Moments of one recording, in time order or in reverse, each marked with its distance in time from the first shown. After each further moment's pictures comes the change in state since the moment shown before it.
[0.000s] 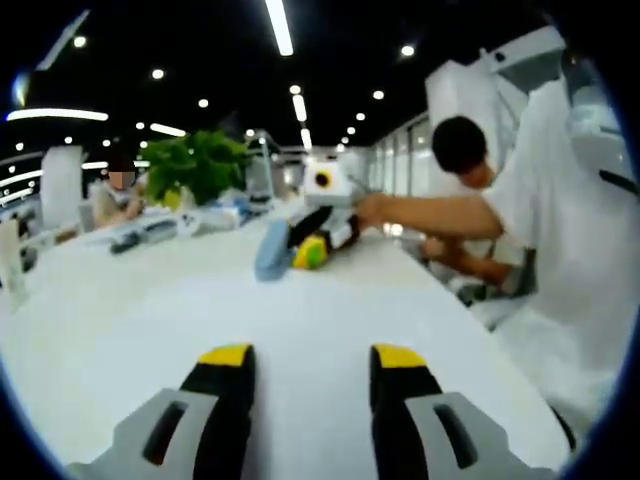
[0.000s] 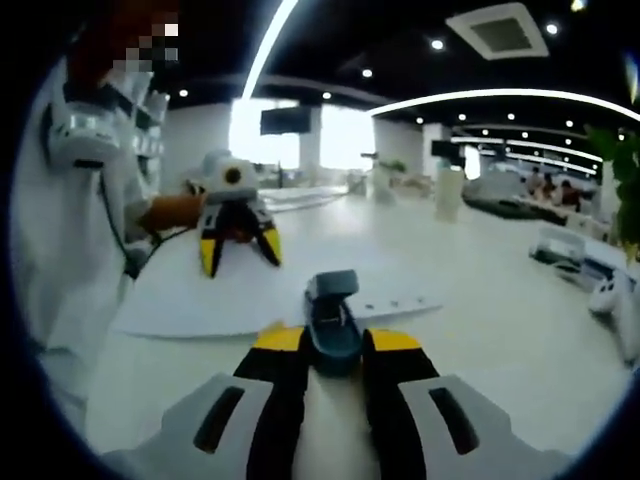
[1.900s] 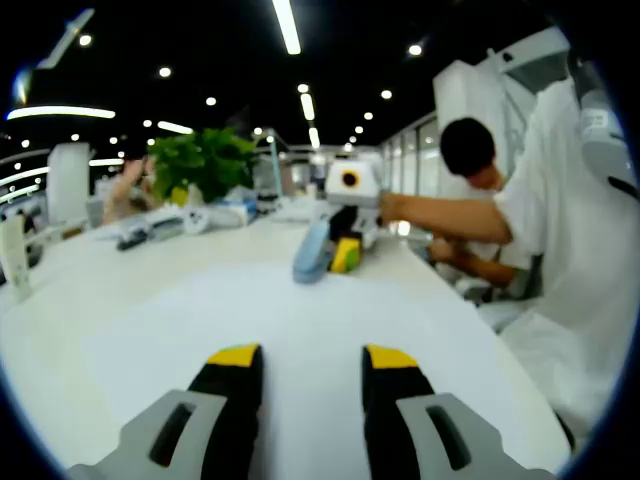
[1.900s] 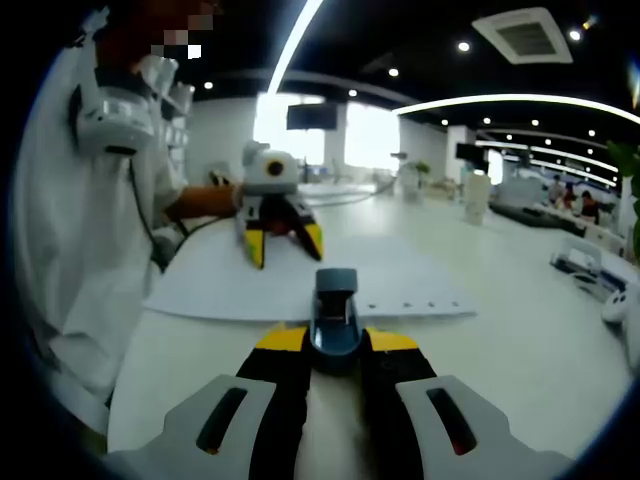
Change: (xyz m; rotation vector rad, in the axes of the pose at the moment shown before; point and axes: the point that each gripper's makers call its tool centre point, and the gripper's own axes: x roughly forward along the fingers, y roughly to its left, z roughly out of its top) left arm 0.000 0.005 0.002 -0.012 0.005 0.033; right arm -0.007 0.032 -0.001 -0.049 0.012 0.092
